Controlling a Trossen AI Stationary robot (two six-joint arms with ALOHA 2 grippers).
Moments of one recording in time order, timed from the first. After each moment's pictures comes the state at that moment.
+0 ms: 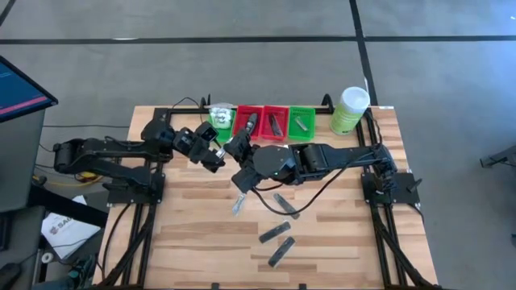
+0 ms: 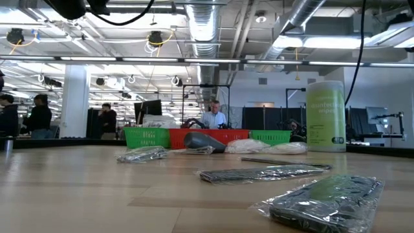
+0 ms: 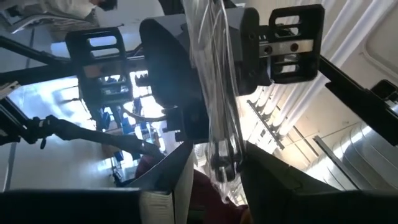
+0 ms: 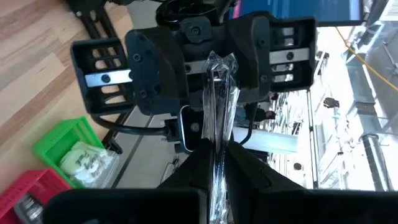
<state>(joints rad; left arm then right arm) 0.22 1.13 0.66 1.05 0.71 -1.79 0.24 2.02 2.32 -0.66 0.70 -1.33</state>
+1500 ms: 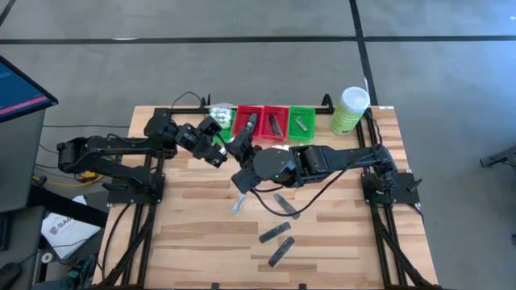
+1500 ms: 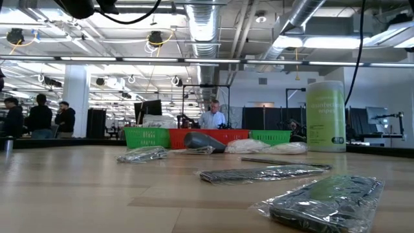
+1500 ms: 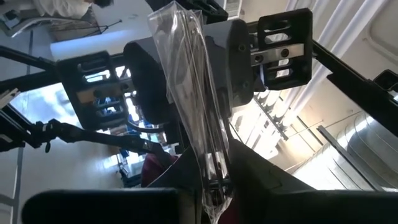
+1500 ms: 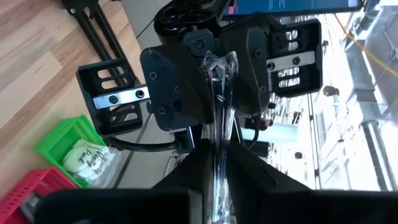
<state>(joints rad) 0.26 1.19 0.73 1.08 0.78 -1.78 0.25 2.01 2.32 -0.66 0.76 -1.29</state>
